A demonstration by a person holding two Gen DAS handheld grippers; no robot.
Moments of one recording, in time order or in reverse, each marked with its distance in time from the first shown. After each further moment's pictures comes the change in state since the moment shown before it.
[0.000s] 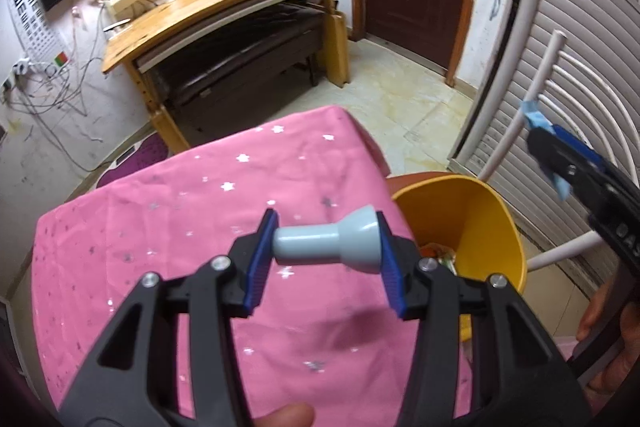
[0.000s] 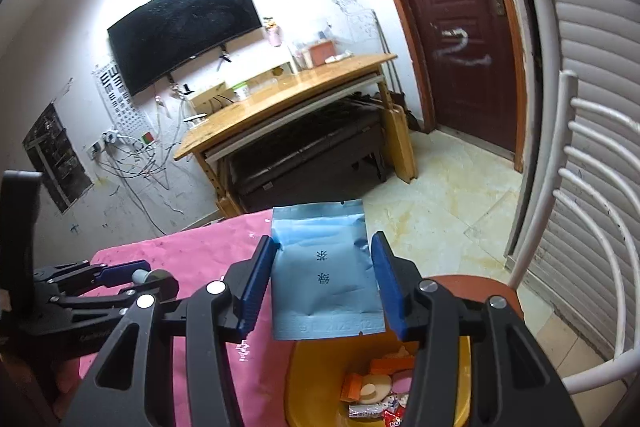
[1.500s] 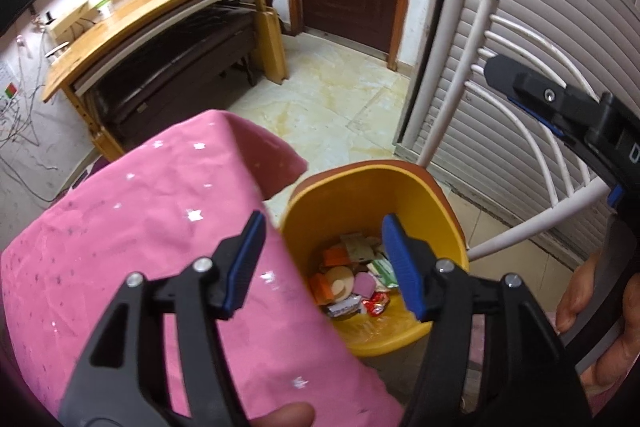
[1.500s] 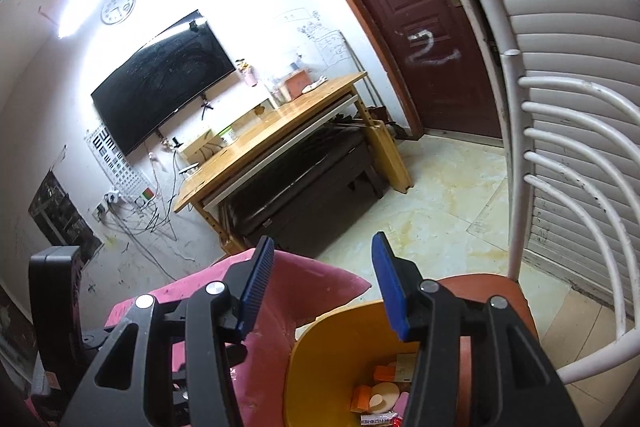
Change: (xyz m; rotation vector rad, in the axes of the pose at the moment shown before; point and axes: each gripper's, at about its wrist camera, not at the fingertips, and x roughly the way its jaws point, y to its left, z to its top) left arm 0.017 -0.079 0.001 0.109 0.010 -0.150; right arm -0.030 -0.054 0.003 0.173 -0.105 0.038
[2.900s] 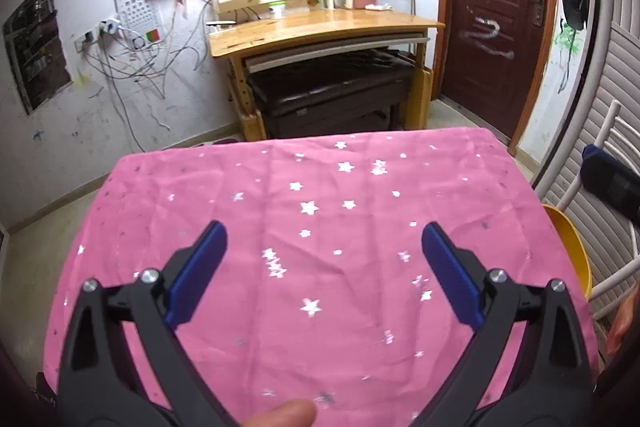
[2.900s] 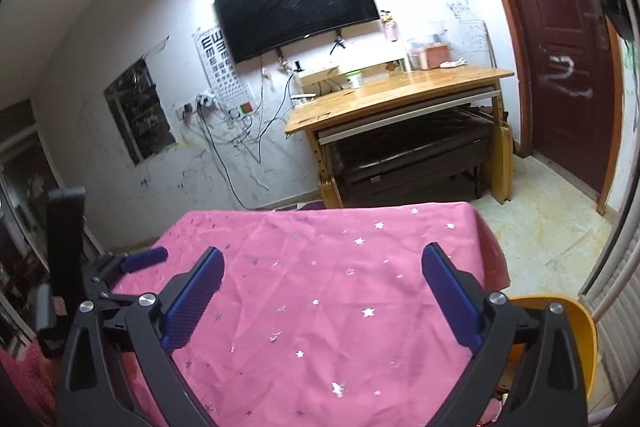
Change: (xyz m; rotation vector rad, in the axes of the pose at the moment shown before) left arm -0.108 0.210 -0.133 -0.320 -0.236 0.343; right arm 0.048 0.231 -0.081 -0.376 0.147 0.272
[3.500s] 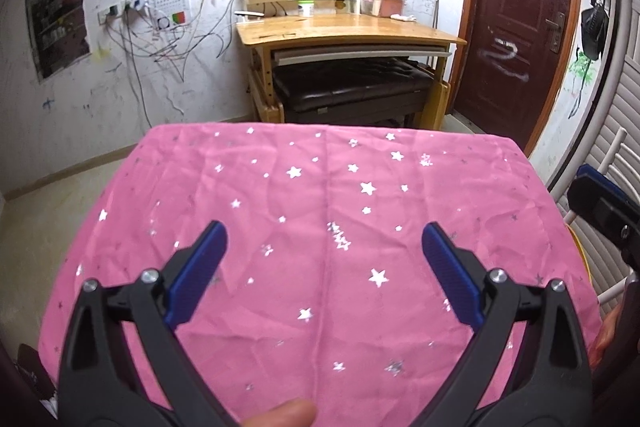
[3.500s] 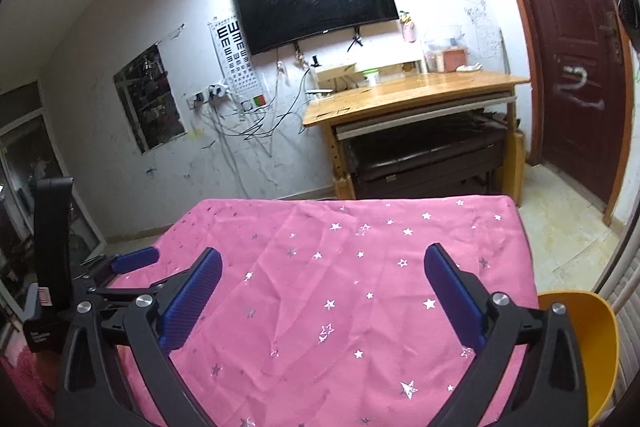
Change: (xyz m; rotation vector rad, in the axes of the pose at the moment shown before) left arm -0.014 0.057 -0.028 -0.111 -0.009 0.004; right arm 0.020 0.058 -0.019 -0.040 -0.015 -0.003
